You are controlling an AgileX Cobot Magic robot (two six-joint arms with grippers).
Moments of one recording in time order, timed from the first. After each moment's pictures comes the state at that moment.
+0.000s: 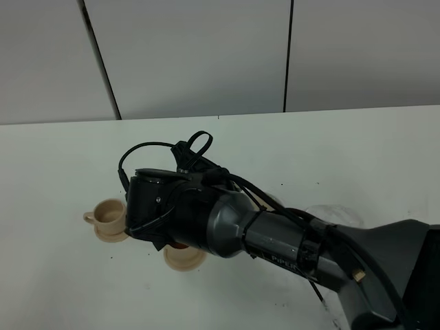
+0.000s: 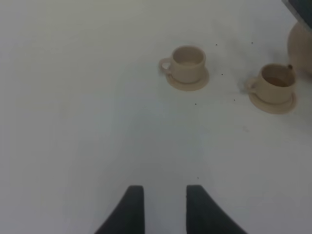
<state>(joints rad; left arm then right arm) -0.08 -0.01 -0.51 0.08 1.04 -0.02 1.02 2.29 -1.94 -0.80 1.22 -0.87</state>
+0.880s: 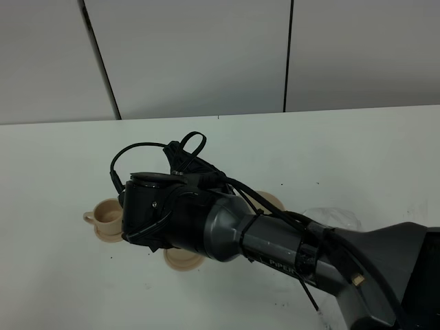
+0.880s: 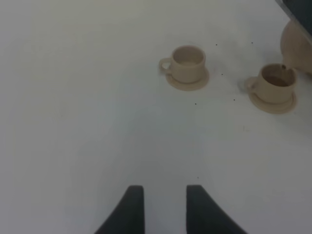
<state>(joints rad) -0.08 -0.01 -0.51 0.08 1.04 -0.02 1.03 2.29 -1.94 -0.82 1.19 -0.87</state>
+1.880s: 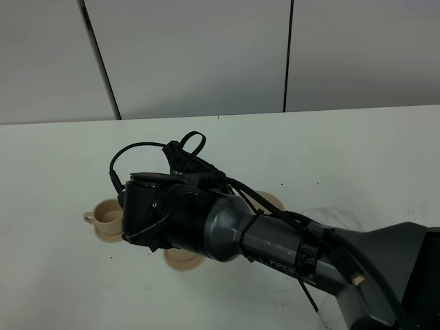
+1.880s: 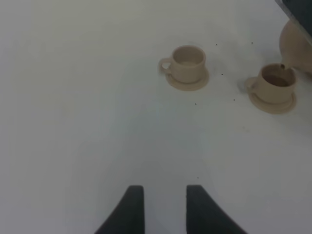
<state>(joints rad) -0.08 -0.01 -0.51 0.08 1.04 -0.02 1.03 2.29 -1.94 -0.82 1.19 -0.87</state>
